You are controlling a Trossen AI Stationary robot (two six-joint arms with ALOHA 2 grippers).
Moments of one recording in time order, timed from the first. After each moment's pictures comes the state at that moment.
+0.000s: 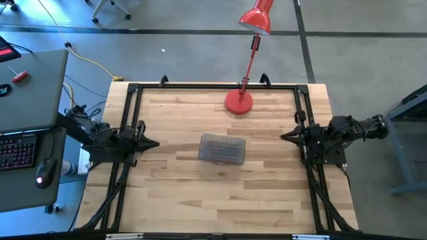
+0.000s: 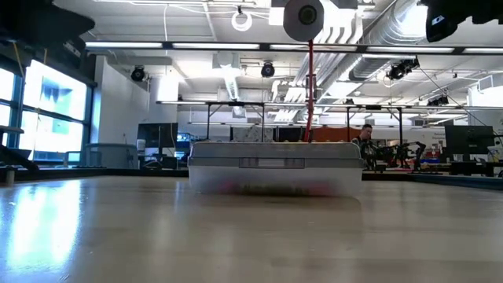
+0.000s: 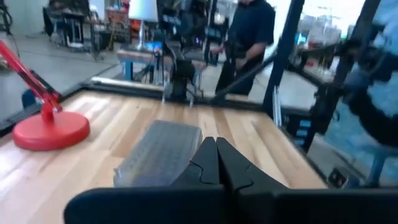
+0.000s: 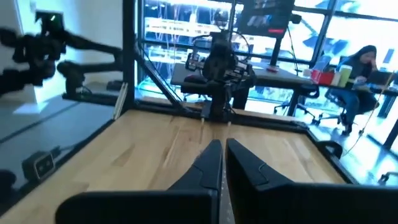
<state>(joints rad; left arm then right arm) -0.58 0.00 0.22 -0.23 -0.53 -0.16 0.25 0.15 0.41 -0.27 0.15 -0.10</state>
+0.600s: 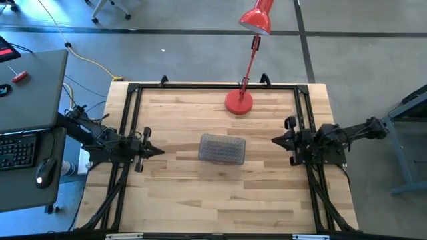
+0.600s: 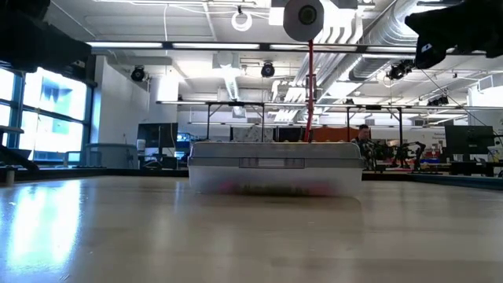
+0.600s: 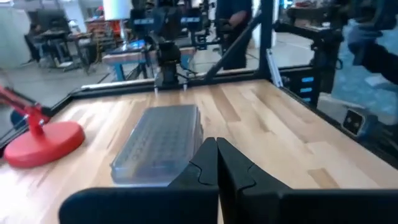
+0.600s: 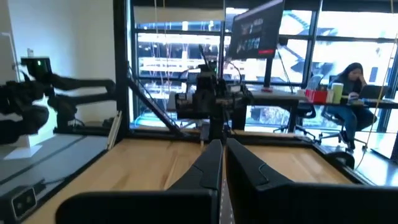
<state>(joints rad) -0.58 0.02 0.07 -0.10 -0.47 0.05 0.25 0.16 0.11 0.20 0.18 -0.06</state>
